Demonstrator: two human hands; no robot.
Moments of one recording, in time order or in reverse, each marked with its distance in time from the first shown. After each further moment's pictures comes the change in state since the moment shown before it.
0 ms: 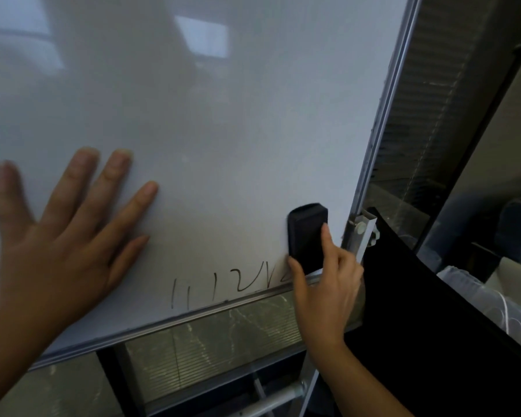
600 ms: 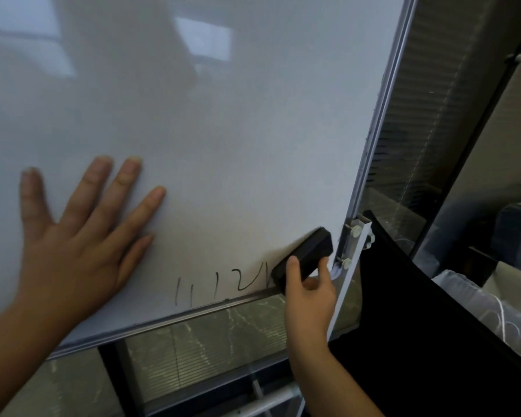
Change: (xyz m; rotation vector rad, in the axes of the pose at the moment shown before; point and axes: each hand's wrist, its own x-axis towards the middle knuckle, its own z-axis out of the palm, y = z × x) left_hand -0.001 0.003 -0.009 0.001 -0.110 -0.054; right_hand -0.013 -0.028 0.000 0.574 -0.190 0.784
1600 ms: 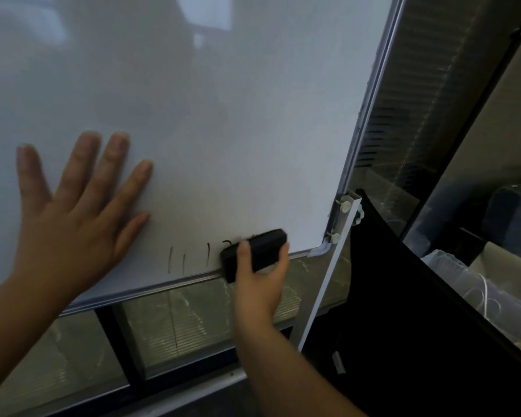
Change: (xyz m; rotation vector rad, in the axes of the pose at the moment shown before) left_hand -0.006 0.015 -0.005 -0.023 -0.019 -0.045; right_hand -0.048 -0.005 0.020 0.133 -0.115 0.286
